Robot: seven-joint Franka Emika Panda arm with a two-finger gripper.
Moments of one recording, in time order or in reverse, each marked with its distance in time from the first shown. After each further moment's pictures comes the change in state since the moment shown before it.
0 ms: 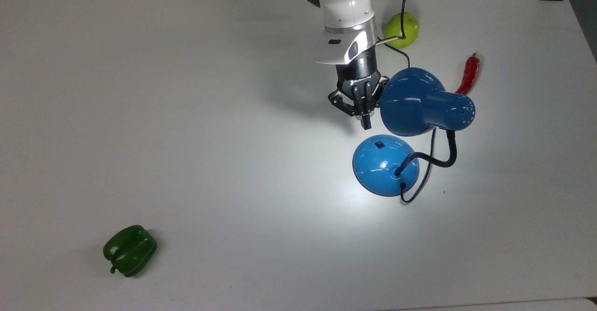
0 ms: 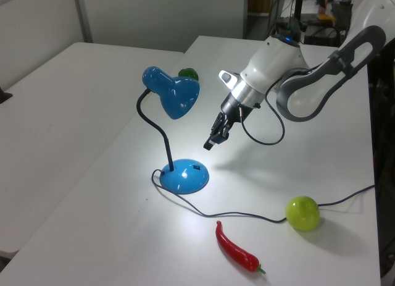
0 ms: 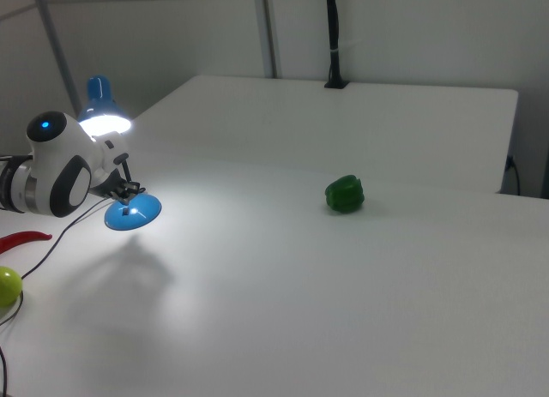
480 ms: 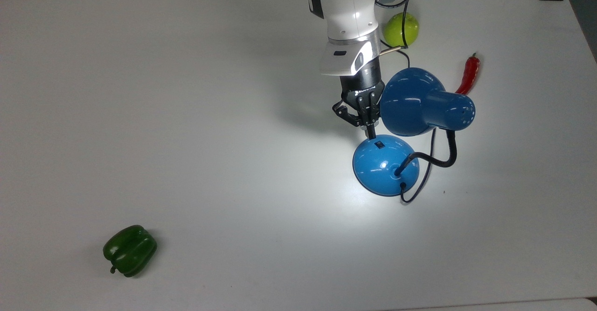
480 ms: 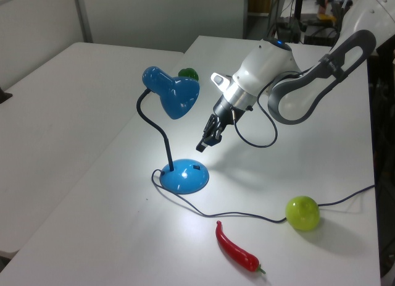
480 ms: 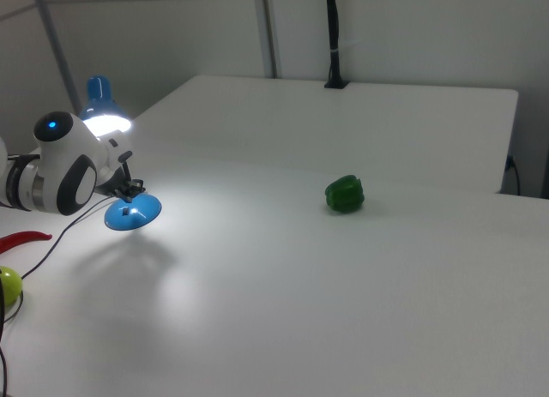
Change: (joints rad) arm 0.003 0.062 0.001 0.069 -0.004 0.000 -0.038
